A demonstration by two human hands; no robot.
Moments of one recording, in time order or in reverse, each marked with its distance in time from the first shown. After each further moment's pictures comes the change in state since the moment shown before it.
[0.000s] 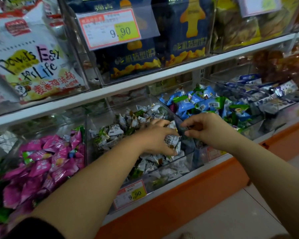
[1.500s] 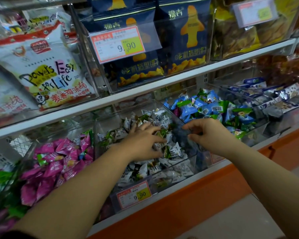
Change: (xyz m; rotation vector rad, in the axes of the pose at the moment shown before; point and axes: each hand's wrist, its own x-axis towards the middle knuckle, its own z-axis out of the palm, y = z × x) left_hand -0.033 -0.030 0.002 0.160 0.121 -0.005; right_hand -0.002 -0.007 0.007 -0.080 0.037 -0.003
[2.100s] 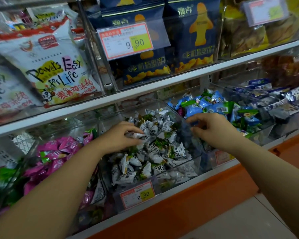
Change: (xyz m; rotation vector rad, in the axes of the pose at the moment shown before) left_hand -0.031 -0.060 -0.007 -0.513 0.116 -0.198; right_hand 0.010 -0.006 -0.004 0.037 0.026 -0.035
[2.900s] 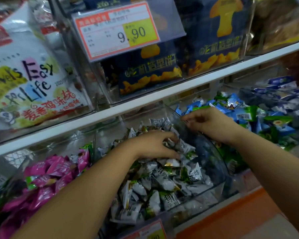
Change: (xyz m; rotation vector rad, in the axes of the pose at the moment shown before) left_hand 0.082 0.031 0.024 0.137 -0.277 0.069; right_hand 0.085 0.022 0.024 0.232 -0.032 0.008
